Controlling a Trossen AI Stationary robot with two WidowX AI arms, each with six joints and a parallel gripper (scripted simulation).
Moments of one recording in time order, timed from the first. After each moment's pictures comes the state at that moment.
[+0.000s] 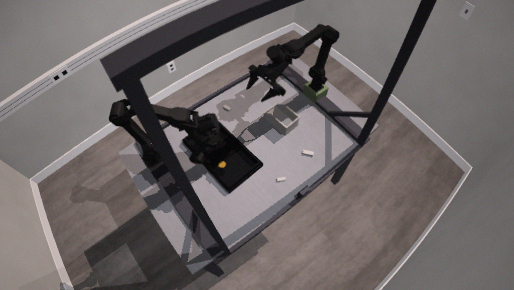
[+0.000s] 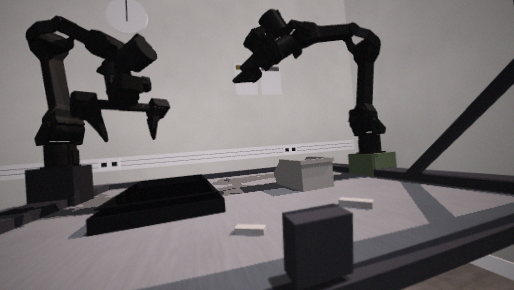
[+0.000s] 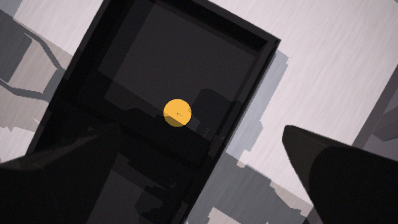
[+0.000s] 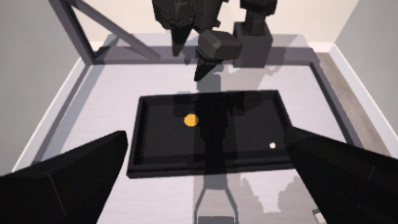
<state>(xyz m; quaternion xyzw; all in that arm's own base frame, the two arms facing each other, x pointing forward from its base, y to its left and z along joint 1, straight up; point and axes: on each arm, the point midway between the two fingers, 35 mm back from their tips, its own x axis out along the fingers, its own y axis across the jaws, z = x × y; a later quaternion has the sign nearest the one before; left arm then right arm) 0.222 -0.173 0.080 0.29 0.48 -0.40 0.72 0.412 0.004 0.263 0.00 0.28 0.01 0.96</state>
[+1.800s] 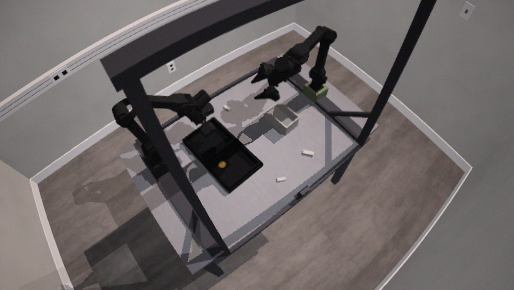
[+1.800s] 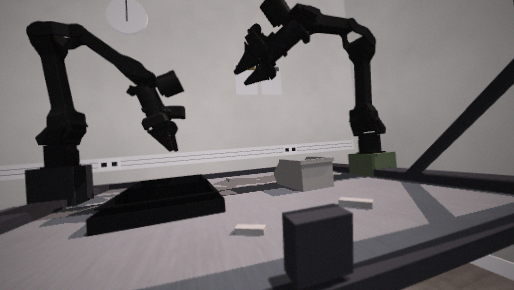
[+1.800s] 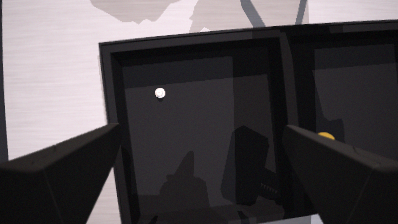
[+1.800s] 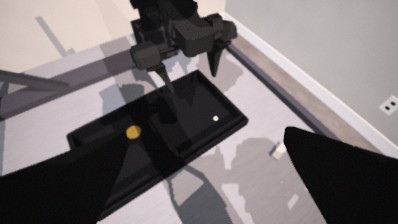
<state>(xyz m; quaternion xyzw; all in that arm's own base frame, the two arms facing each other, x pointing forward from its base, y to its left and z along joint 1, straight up) 0.285 -0.025 0.053 0.02 0.57 -0.02 0.82 0.402 -0.005 0.263 0.08 0.28 -0.25 0.93</state>
